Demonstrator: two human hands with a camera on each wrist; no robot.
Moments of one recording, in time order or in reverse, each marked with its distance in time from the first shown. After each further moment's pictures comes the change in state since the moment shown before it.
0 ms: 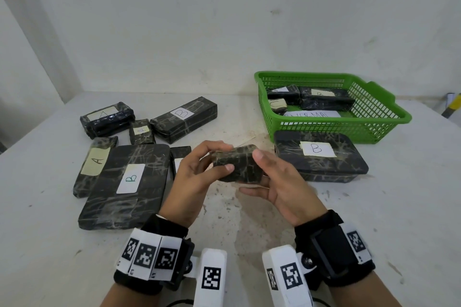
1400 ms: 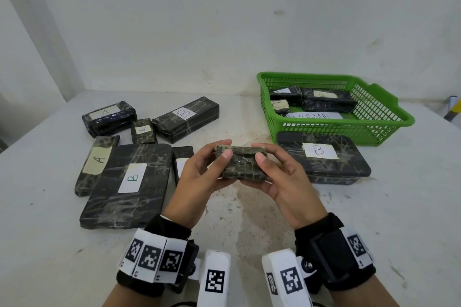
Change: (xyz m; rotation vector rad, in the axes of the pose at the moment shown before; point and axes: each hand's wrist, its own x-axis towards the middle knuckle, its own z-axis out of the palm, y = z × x) left_hand -0.001 0.001 0.009 0.012 0.091 -0.071; right_hand -0.001 0.003 0.003 0.060 0.014 -0.187
